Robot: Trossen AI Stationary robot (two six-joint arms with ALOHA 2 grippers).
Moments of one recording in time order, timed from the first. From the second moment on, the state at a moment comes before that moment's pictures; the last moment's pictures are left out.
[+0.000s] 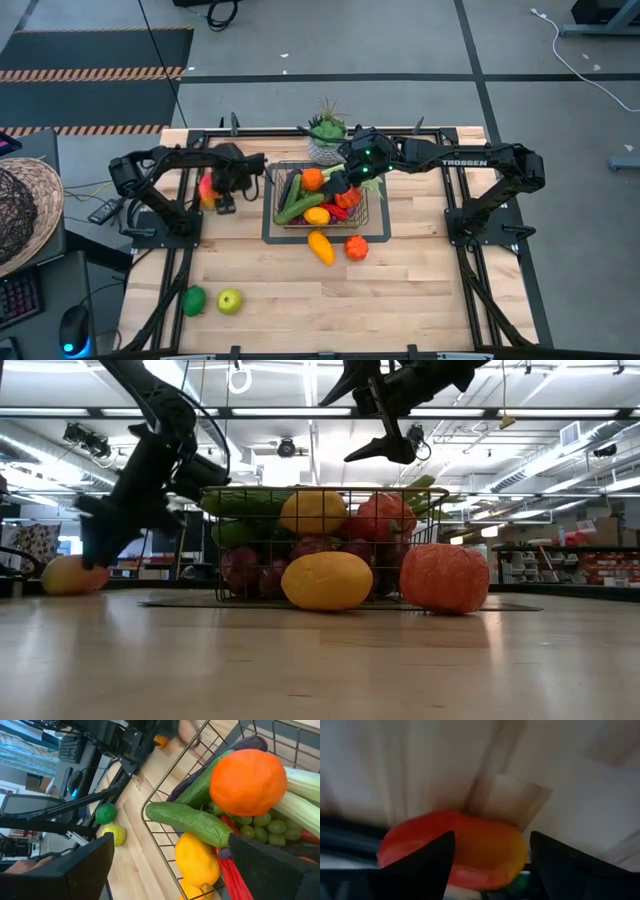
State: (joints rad) left arm 0.55 1.57 0.85 -1.18 -0.22 0.25; right arm -0.23 1.50 1.22 -0.31 -0.29 0.82
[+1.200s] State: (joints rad) left arm 0.69 1.24 0.75 -0.97 -0.12 -1.04; right arm -0.23 1.50 1.22 -0.32 -0.42 0.72
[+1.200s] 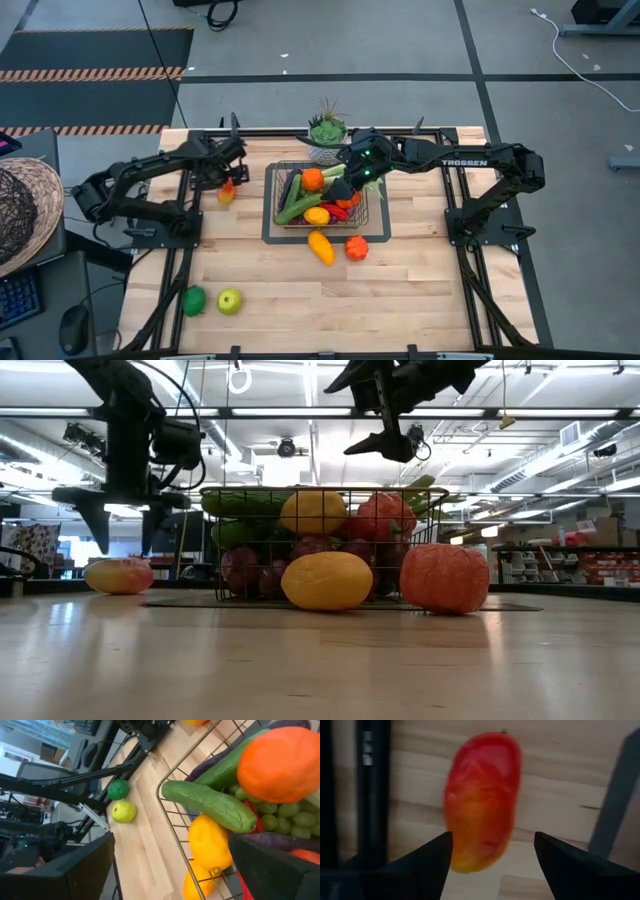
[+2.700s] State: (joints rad) left arm 0.78 1.39 0.81 -0.82 0.00 -0.62; right arm -0.28 1.50 1.22 -0.36 -0.41 0.74
